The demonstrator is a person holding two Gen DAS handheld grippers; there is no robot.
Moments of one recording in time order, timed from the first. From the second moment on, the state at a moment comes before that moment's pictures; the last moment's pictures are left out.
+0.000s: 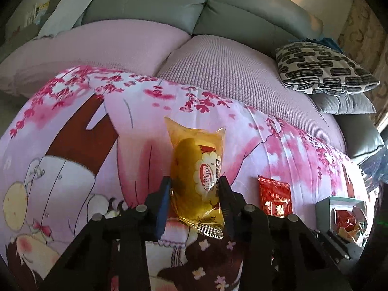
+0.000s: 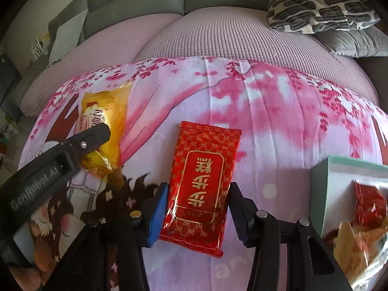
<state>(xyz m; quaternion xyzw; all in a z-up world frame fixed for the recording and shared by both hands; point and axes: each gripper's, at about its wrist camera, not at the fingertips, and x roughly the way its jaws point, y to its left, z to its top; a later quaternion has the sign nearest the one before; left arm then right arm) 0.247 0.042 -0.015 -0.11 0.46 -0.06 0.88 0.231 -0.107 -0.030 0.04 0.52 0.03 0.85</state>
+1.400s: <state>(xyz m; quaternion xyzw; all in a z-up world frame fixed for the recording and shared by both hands) 0.122 -0.017 0.104 -0.07 0.37 -0.07 0.92 0.078 -0.192 0.067 0.15 0.41 0.03 0.90</state>
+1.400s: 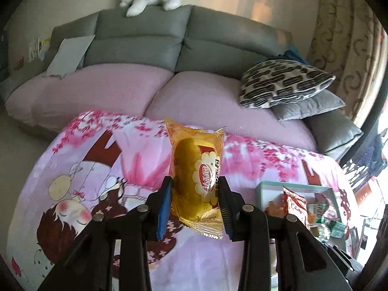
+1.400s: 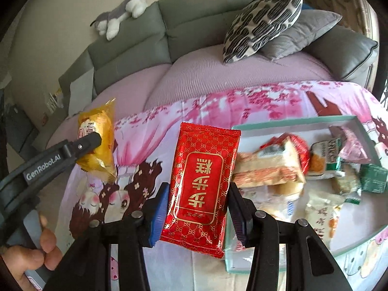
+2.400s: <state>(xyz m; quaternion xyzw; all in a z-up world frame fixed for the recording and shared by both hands) 0.075 -0.176 0.096 0.01 0.38 -0.26 0.89 0.037 -0.342 0.079 0.22 0.39 -0.12 0.89</state>
